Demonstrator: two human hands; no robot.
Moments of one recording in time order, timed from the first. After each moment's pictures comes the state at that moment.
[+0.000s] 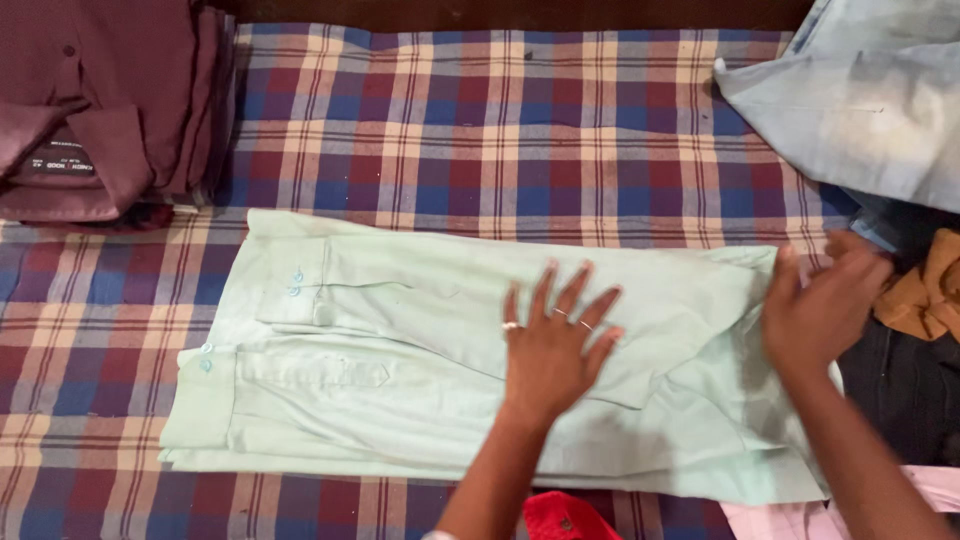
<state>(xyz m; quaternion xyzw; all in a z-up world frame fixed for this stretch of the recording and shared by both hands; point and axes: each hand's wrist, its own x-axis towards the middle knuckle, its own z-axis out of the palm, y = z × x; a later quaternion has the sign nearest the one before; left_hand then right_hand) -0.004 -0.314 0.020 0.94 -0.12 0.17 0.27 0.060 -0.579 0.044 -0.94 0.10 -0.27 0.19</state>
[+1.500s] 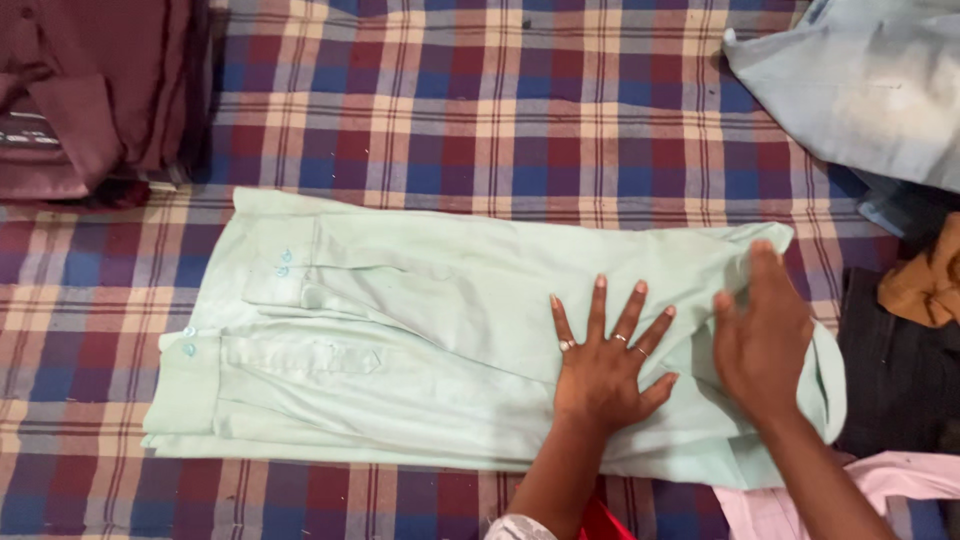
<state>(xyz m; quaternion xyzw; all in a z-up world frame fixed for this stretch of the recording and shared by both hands) -0.024 -0.379 0.000 0.97 -0.15 0.03 0.17 0.018 -0.587 0.002 -0.97 0.02 -0.16 0.19</state>
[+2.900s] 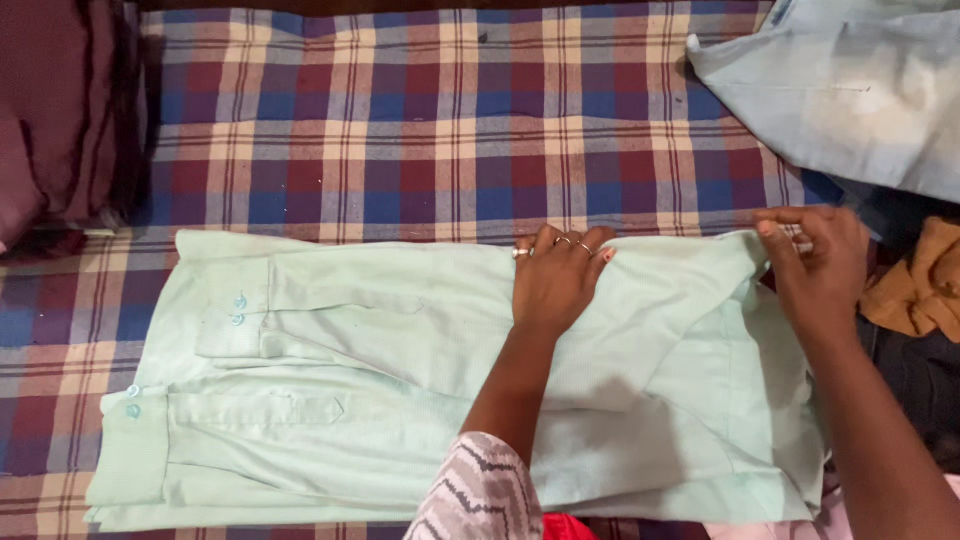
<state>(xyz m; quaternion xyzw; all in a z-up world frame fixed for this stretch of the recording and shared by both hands) 0.114 -0.363 -0.021 0.94 -0.11 0.15 0.28 0.117 -0.657 0.017 -0.93 -0.05 -0.18 0.31</state>
